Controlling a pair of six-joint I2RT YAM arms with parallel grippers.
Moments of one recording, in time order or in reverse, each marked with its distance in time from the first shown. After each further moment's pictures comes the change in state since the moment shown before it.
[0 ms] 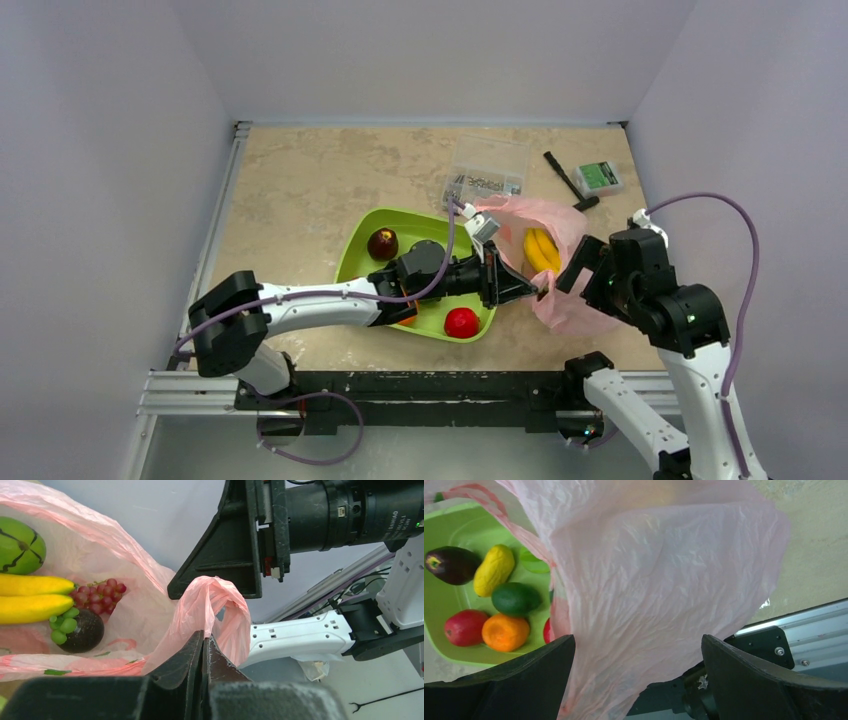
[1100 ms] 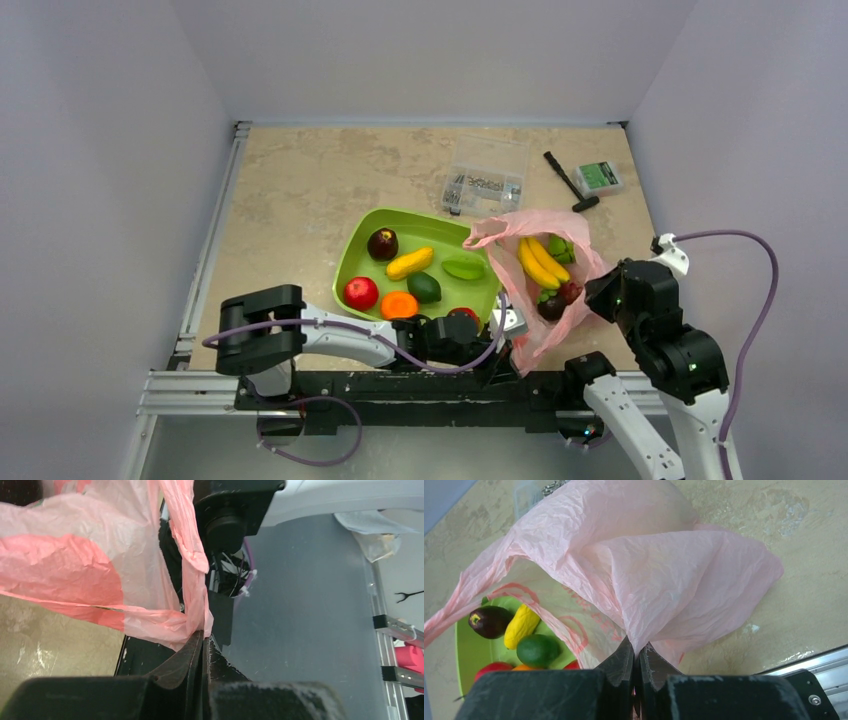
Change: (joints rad) left arm -0.261 0.114 -0.150 -0.147 -0.052 0.213; right arm 0.000 -0.257 -0.232 0.210 0.137 0.066
